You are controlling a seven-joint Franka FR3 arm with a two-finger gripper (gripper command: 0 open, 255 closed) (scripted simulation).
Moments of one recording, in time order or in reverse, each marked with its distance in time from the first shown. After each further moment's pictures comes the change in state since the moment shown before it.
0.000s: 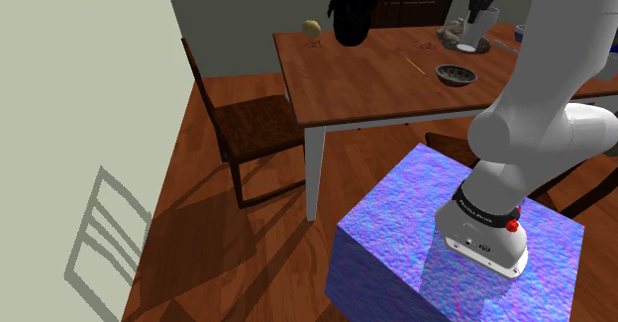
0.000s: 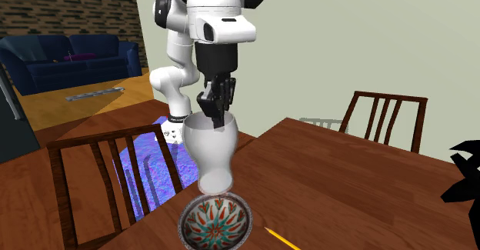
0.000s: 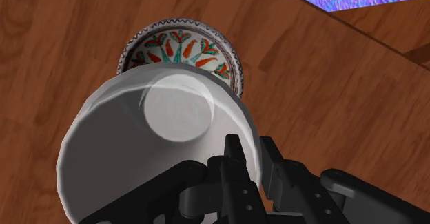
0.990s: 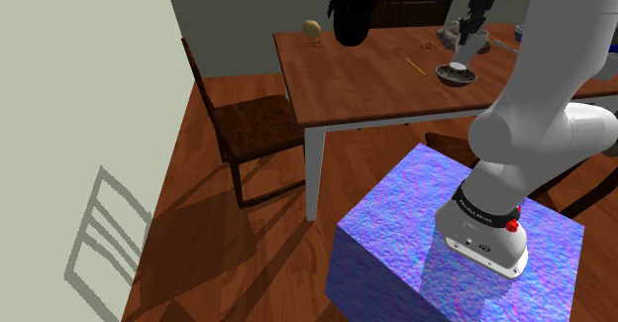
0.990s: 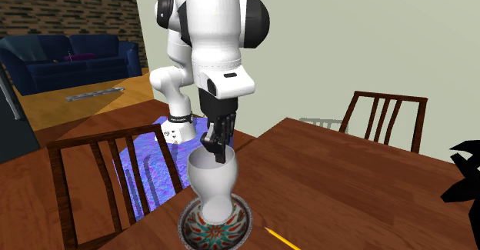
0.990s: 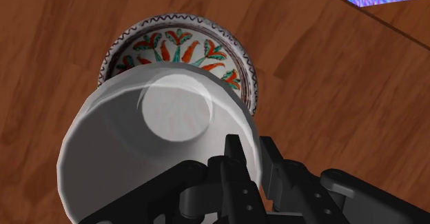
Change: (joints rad) arm 0.023 0.006 0.007 -0.197 0.008 0.199 -0.018
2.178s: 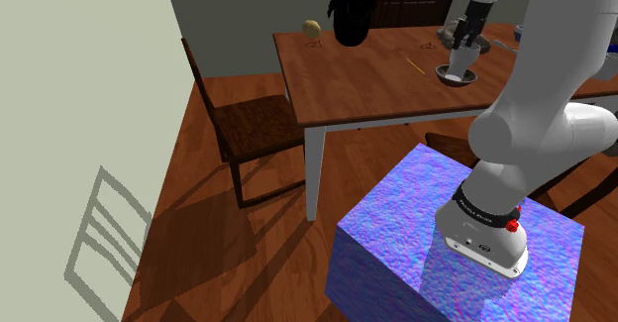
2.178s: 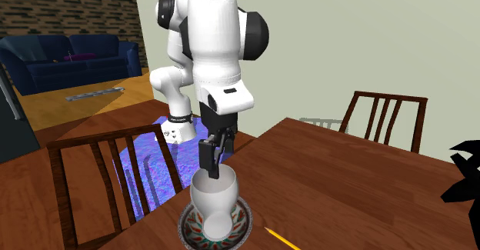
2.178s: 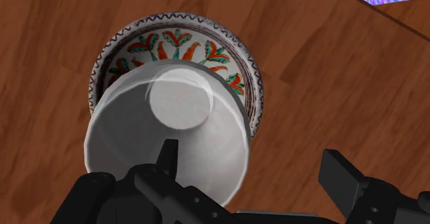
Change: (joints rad) arm 0.004 0.009 0.004 -0.054 0.008 0.062 -0.008
